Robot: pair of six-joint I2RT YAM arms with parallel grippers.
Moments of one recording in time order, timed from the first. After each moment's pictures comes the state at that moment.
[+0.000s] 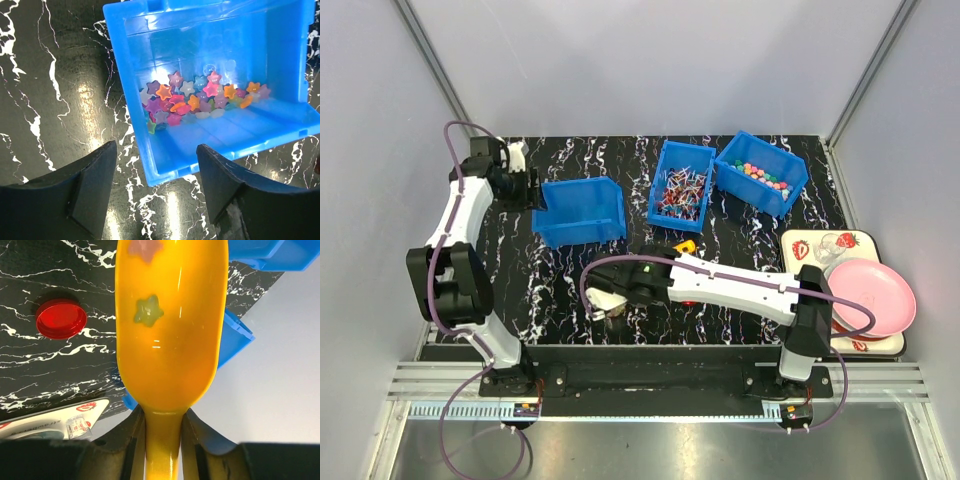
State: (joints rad) left arm 0.12 1.69 1.46 -0.79 0.31 0.03; right arm 1.28 1.77 1.67 -1.18 0.60 -0.93
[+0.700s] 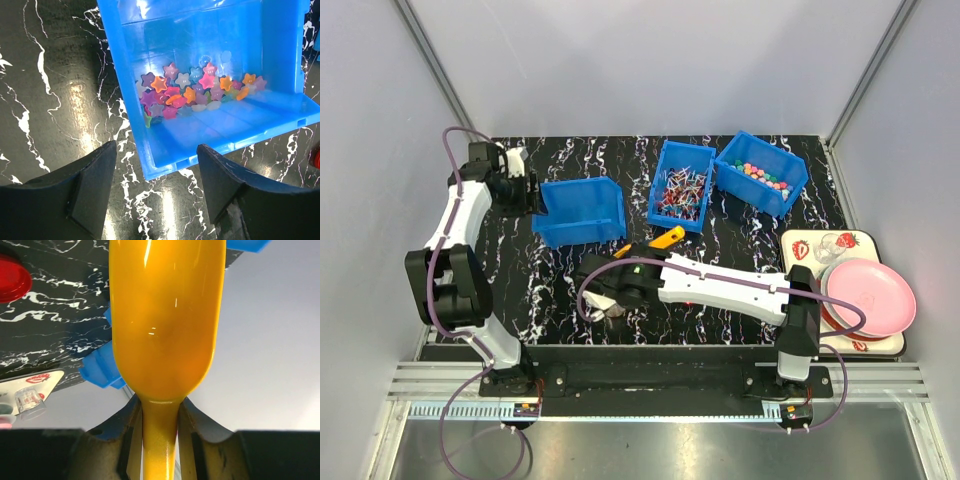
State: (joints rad) left arm 0.14 1.67 1.41 -0.78 0.36 0.04; right arm 1.31 1.83 1.75 -1.20 0.73 -1.07
